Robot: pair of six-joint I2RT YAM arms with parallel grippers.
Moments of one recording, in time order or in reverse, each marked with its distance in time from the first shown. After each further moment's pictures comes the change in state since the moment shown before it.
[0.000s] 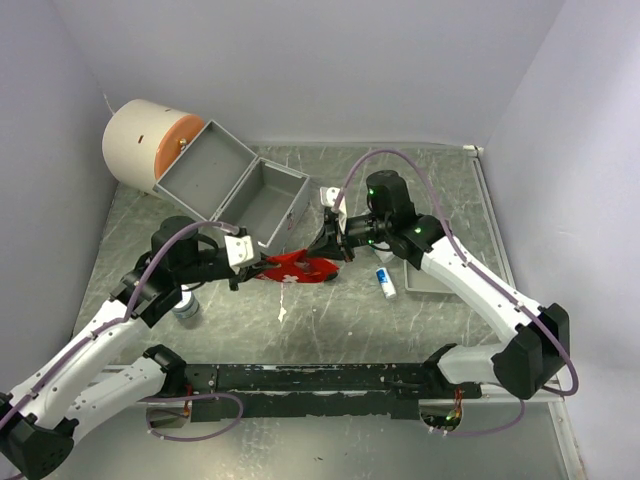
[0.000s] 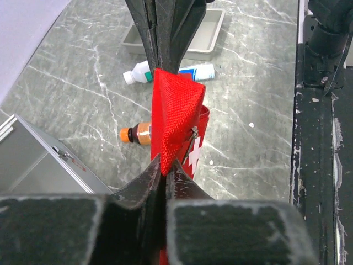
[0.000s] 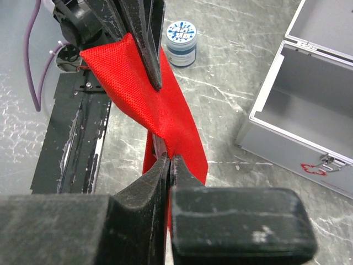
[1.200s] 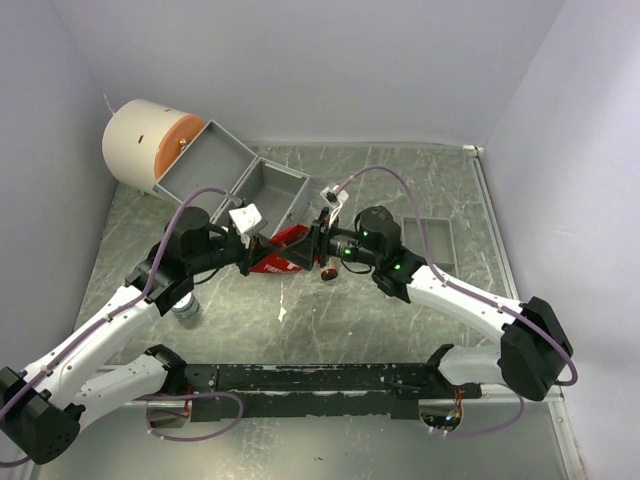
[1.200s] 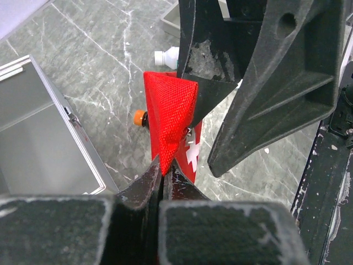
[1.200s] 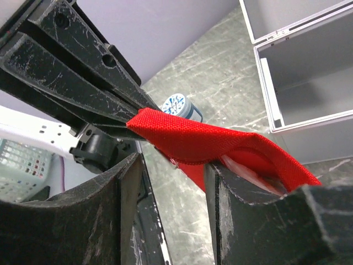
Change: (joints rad) left arm 0.000 0.114 0.013 0.097 -0.213 -0.280; right arm 0.159 -0.027 -0.324 0.722 0.467 0.928
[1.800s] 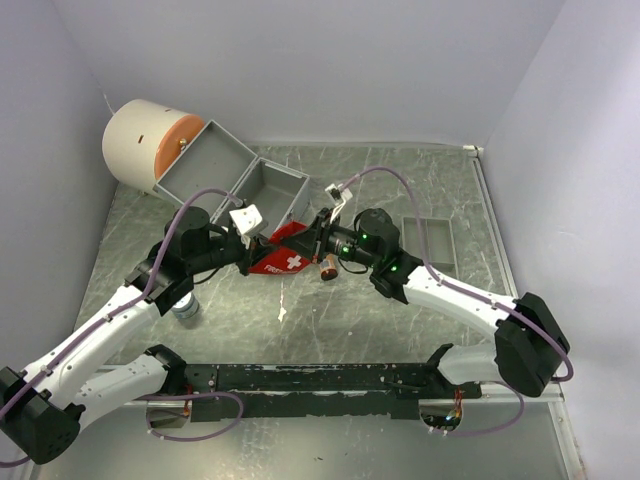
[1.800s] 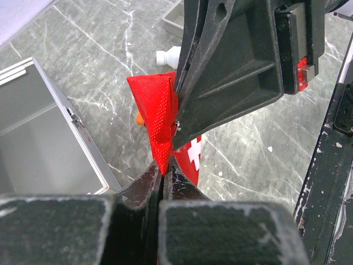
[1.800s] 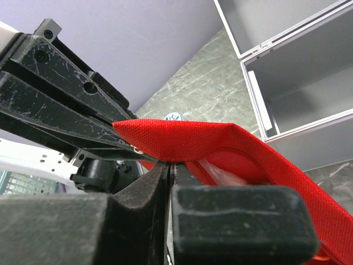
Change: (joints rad) left arm 0.000 0.001 0.002 -0.005 0.000 0.026; right arm 0.007 0.034 -0.031 0.126 0.098 0.106
